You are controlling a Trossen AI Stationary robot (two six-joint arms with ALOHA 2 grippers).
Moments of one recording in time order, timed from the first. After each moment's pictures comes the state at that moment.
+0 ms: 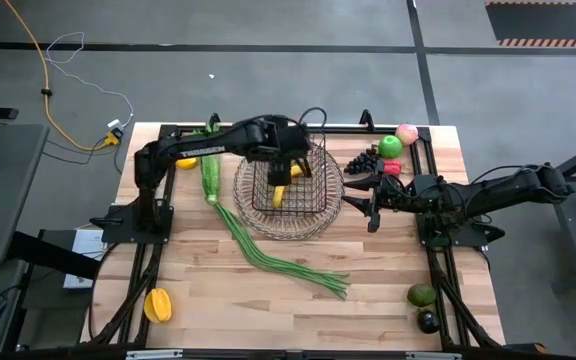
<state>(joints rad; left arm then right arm) 0.34 1.94 1.93 -1.15 -0.40 0.27 0.10 0.82 0.44 0.37 0.26 0.05</state>
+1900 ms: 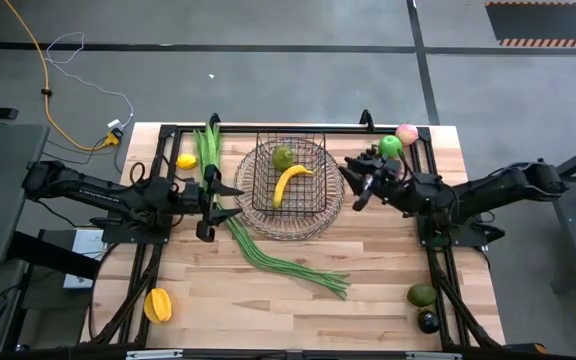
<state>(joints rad) -0.01 0.80 0.32 0.66 -0.12 0.00 0.09 0.99 0.47 0.73 0.60 0.17</state>
